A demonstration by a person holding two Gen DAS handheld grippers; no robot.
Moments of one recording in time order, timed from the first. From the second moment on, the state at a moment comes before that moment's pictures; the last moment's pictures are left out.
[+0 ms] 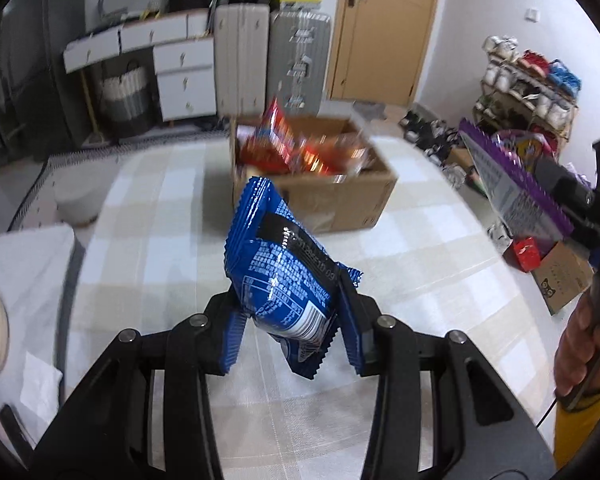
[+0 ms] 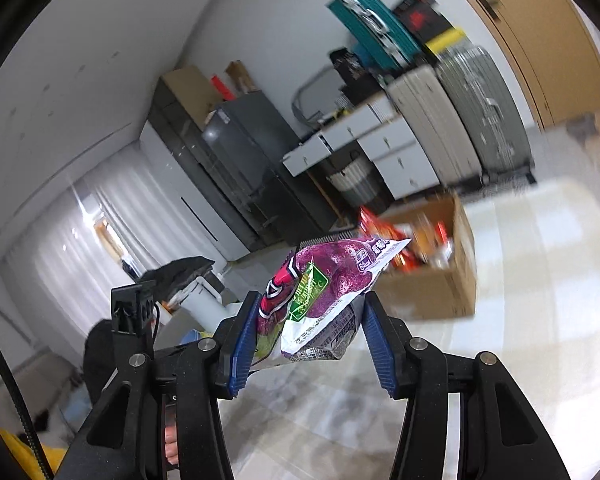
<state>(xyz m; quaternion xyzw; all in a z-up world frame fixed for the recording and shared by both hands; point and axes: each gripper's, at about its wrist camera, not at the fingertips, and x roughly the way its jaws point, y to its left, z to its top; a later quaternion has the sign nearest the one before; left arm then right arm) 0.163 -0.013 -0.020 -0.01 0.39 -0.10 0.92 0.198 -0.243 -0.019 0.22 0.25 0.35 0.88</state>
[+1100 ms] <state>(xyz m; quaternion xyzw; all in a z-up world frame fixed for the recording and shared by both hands) 0.117 0.016 0.033 -0.04 0.34 -0.13 0.93 0.176 -0.201 0.012 0.18 0.26 0.37 0.87</state>
